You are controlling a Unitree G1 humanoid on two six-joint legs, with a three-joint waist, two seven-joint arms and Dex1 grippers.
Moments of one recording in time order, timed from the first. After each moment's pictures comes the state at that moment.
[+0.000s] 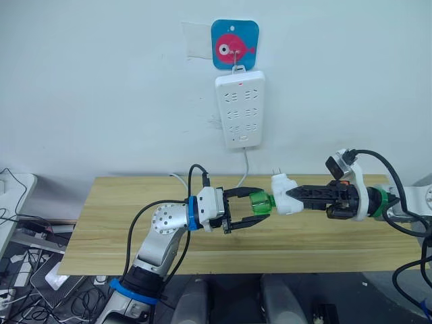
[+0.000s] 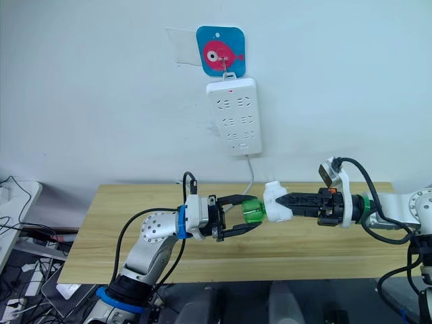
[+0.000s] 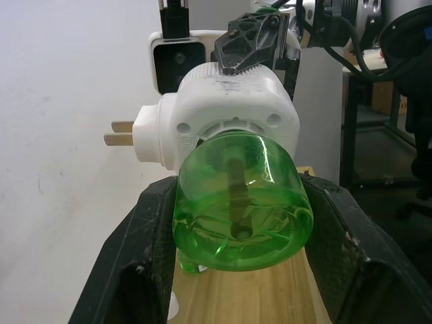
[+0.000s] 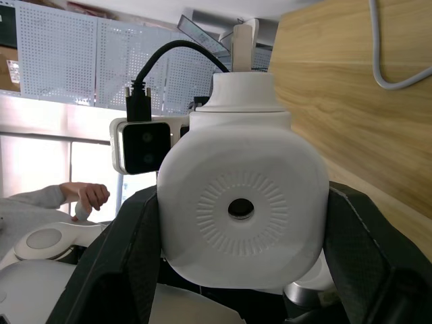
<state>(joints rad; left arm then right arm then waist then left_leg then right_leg) -0.27 0.27 -0.27 -0.04 -0.30 -0.21 -1.08 -0.47 -0.92 -0.01 0.11 1.90 1.42 0.34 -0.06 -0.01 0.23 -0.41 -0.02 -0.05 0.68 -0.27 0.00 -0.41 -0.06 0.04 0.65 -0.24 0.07</state>
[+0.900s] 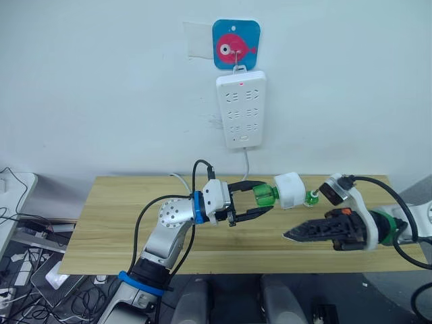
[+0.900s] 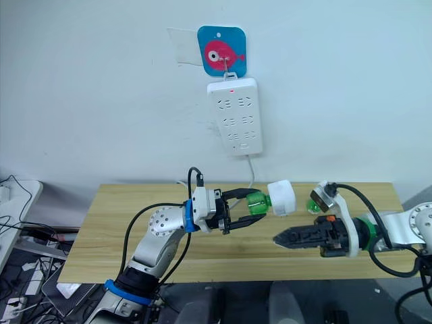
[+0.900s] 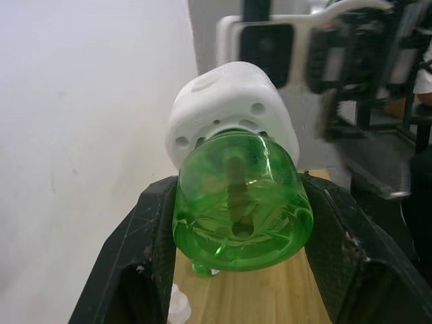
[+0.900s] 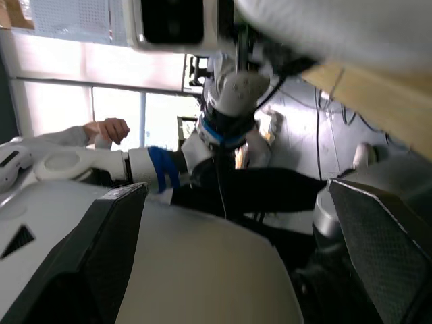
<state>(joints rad) -0.34 0.24 -0.27 0.04 -0.29 -0.21 -1.03 -0.29 -1.07 0.04 -0.11 1.93 1.44 0.50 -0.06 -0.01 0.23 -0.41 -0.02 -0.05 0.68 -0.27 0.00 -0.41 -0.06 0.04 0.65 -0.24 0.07</state>
